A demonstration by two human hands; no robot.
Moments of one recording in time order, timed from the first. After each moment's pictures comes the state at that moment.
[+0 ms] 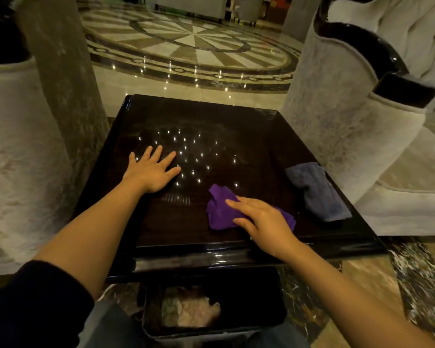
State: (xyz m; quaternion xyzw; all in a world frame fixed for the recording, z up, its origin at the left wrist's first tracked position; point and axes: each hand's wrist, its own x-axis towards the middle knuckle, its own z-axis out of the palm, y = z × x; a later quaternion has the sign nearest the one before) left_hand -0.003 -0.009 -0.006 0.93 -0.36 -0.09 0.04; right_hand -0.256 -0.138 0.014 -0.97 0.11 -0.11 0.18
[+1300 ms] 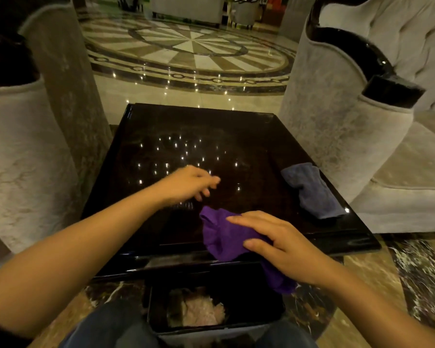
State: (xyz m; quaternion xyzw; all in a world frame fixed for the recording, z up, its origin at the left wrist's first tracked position) left_hand -0.095 -0.005 0.075 0.80 -0.37 -0.30 0.37; right_hand -0.296 -0.111 0.075 -0.93 -0.01 -0.03 0.37
